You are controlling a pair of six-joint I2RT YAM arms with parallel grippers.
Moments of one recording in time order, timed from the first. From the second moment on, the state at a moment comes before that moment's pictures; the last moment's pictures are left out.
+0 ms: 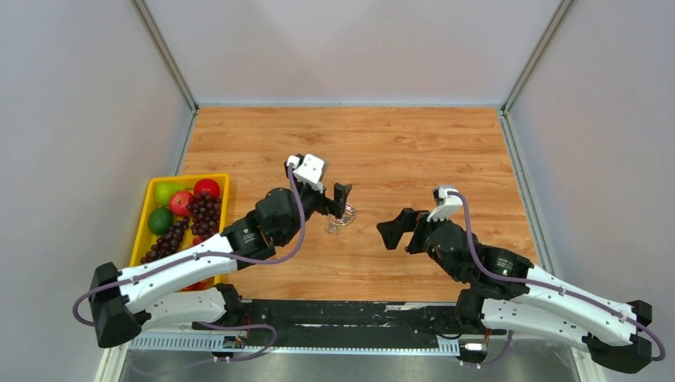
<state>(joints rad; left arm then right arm) -1.03 1.06 0.82 0.19 -0.47 -0.06 1.16 0.61 0.71 -0.50 0.55 0.78</state>
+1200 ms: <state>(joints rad) -1.03 0.48 0.82 -0.43 -0.29 -0.19 1.16 1.03 1.11 -0.55 0.76 0.50</state>
